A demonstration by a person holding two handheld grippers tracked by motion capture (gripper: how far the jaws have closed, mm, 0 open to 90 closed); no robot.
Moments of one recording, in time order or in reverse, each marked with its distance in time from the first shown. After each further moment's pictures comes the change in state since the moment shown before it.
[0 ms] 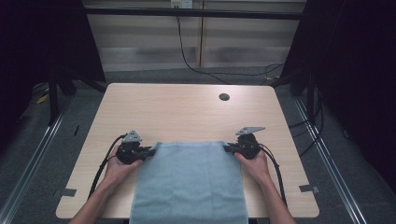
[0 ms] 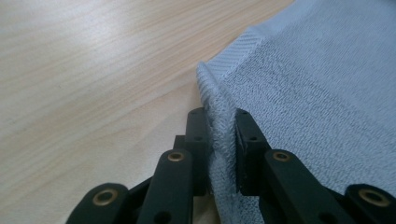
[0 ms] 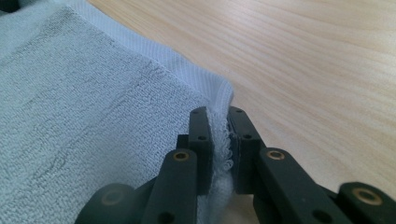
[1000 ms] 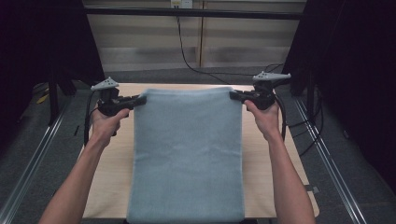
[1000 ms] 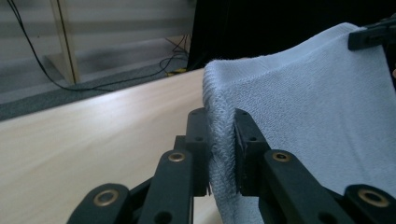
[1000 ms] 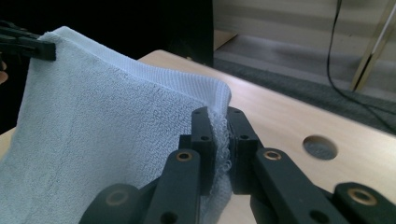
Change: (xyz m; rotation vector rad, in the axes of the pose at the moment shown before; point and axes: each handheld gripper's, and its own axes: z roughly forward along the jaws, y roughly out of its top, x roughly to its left) left arm 0.036 0.146 -0.081 -0.333 0.014 -0.046; right arm -0.021 0.153 -0.088 -0.306 0.004 -0.020
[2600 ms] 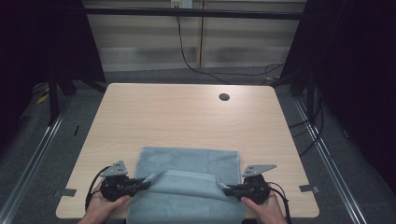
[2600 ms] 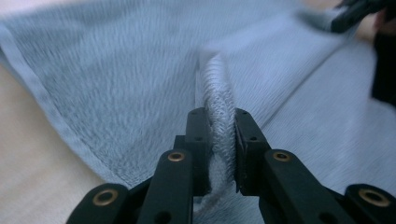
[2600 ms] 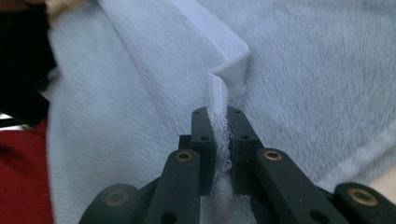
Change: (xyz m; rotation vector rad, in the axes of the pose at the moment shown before) left arm -0.095 -0.206 -0.048 0.344 -0.162 0.024; right arm 0.118 -0.220 -0.049 0.378 0.222 0.077
